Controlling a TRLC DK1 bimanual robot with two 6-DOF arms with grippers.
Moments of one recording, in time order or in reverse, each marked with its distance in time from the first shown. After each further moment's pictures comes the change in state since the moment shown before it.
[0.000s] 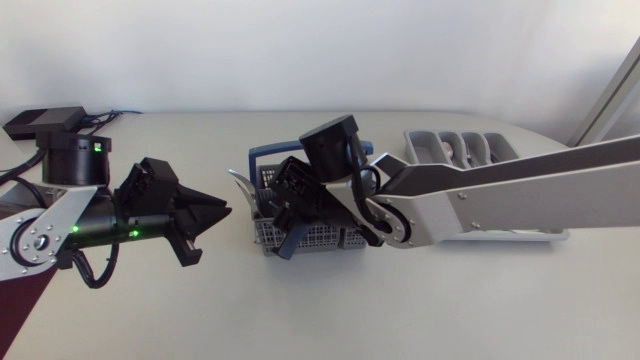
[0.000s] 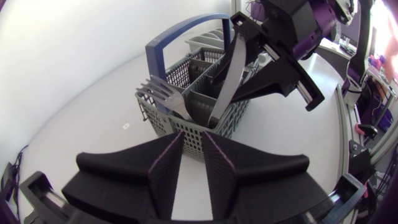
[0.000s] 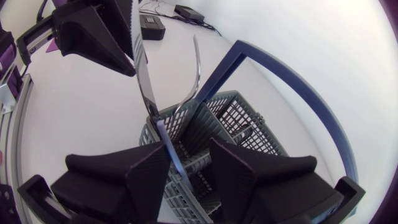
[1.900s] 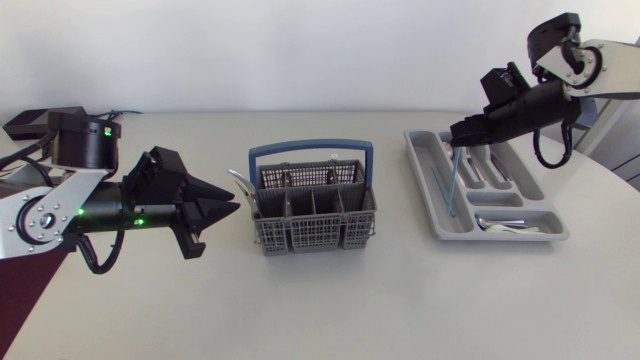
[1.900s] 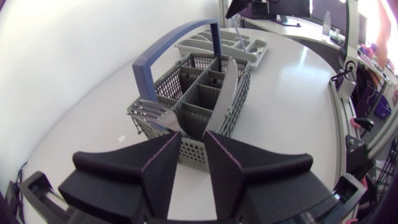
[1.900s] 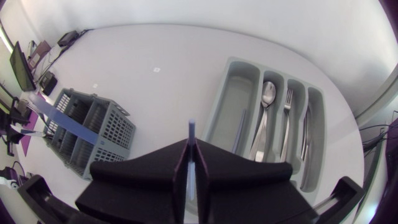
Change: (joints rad) left arm -0.025 0.046 0.085 -0.072 0.034 0.075; right arm -0.860 -0.026 0.359 -0.711 -0.304 0.155
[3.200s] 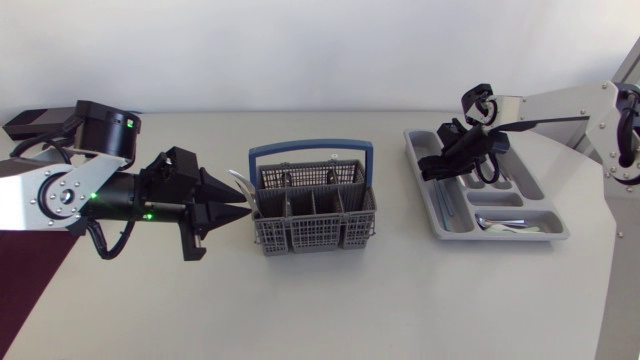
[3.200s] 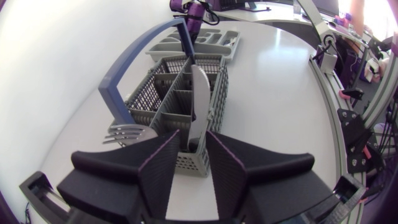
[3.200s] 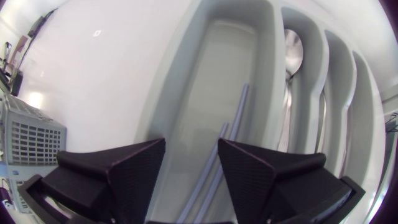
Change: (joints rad) left arm -0.020 0.097 0.092 -0.102 0.100 0.233; right arm -0.017 0.580 0.352 -0.014 0.084 -0.008
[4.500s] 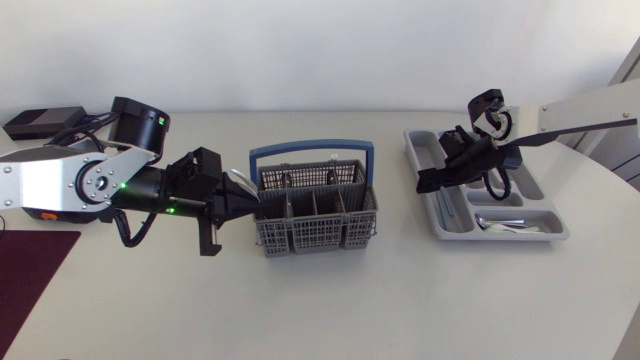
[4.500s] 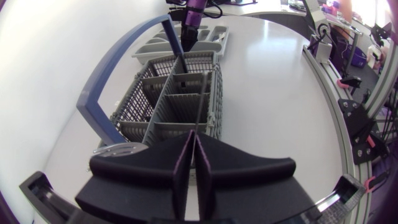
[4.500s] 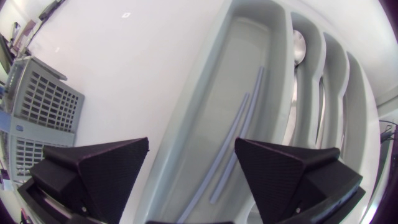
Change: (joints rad) left arm -0.047 0.122 0.080 -0.005 0.005 0.077; right arm 0.031 -0.222 -0.328 0.149 0.006 -0.053
